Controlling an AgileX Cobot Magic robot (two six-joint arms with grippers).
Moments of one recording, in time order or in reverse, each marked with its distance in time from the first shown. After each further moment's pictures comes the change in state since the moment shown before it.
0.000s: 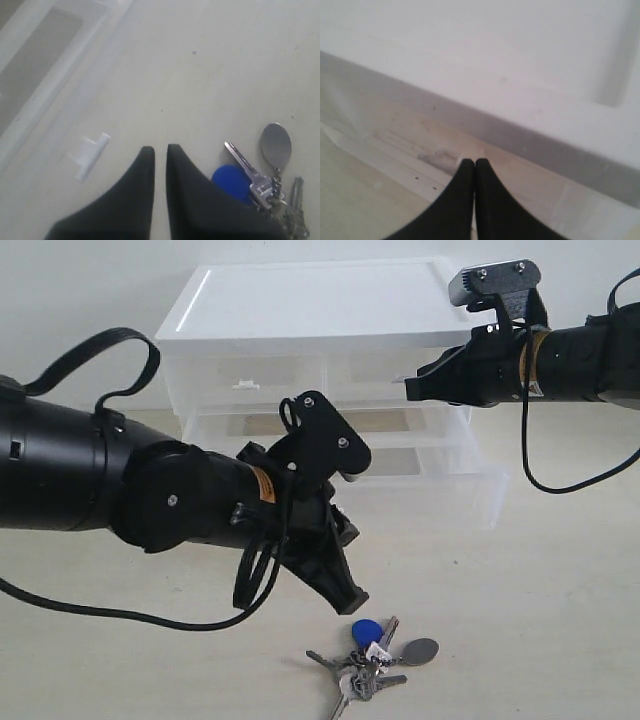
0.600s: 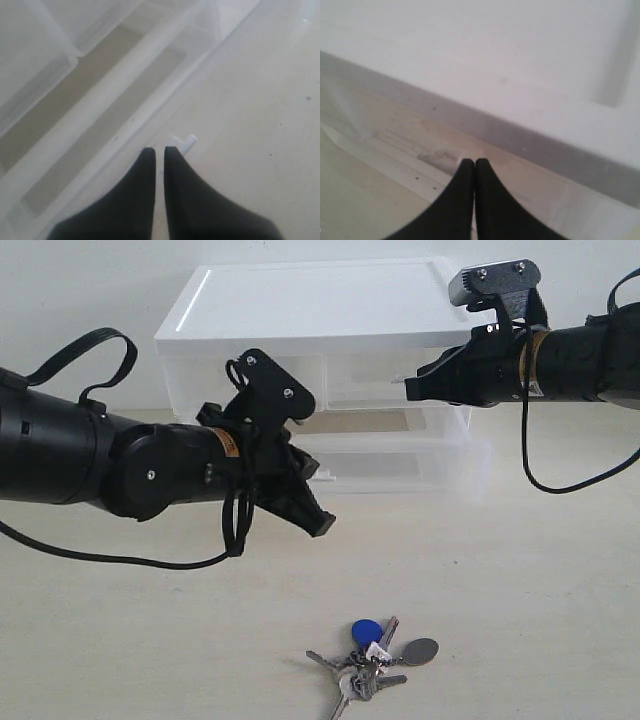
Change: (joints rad) left arm 0.145 0.059 -0.014 0.000 -0.231 0.000; right arm 0.000 0.000 0.000 0.000 0.000 0.000
